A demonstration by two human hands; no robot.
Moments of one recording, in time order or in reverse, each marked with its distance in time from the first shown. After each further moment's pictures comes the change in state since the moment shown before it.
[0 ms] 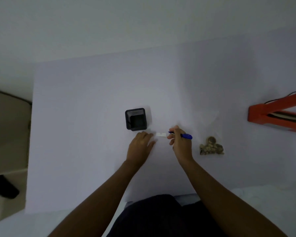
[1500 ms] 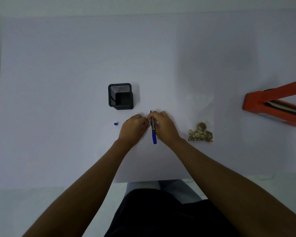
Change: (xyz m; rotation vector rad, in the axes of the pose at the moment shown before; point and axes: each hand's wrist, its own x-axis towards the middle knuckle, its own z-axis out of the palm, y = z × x) left_hand 0.017 0.015 0.037 -0.075 -0.036 -0.035; right_hand 0.040 0.036 -0.014 -0.751 -0.423 -0.707
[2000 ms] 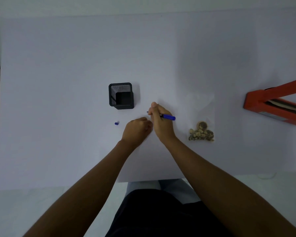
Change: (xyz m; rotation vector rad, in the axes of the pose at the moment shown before) left_hand -0.005 0.009 0.000 0.003 -0.047 0.062; right_hand 0.011 -0.039 0.005 0.602 0.287 0.274
